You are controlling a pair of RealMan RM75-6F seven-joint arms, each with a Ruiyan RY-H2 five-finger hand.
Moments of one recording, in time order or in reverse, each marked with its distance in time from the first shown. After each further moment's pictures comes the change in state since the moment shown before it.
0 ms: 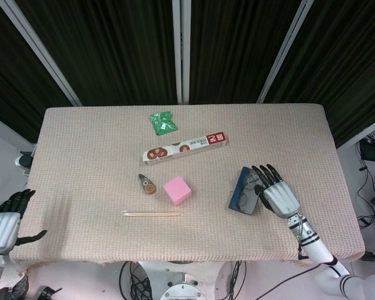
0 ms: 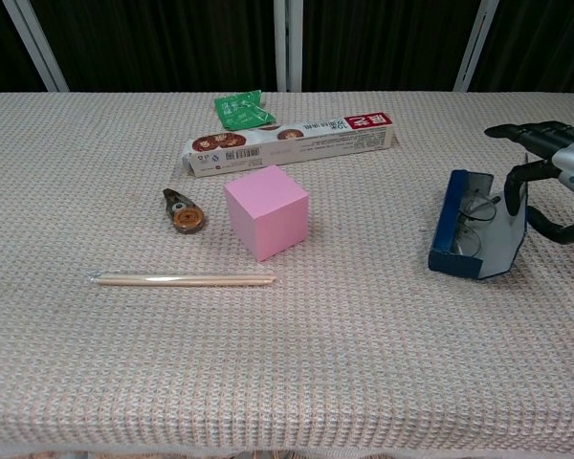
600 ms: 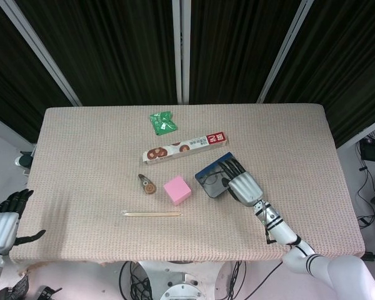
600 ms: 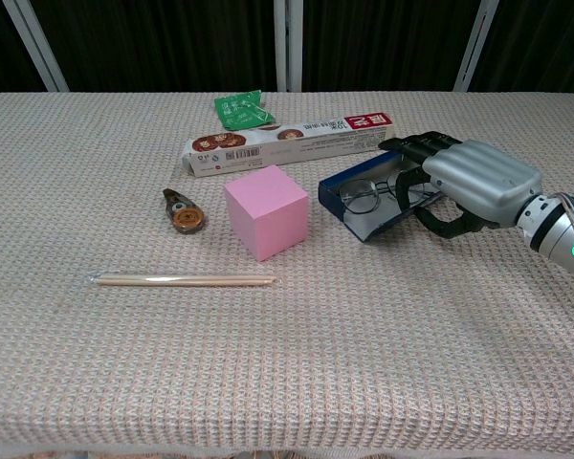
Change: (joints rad) left arm 0.004 -0.004 -0.003 0.009 -0.013 0.002 0.003; right arm 0.198 -0.205 0.074 0.138 0.011 -0.221 -0.055
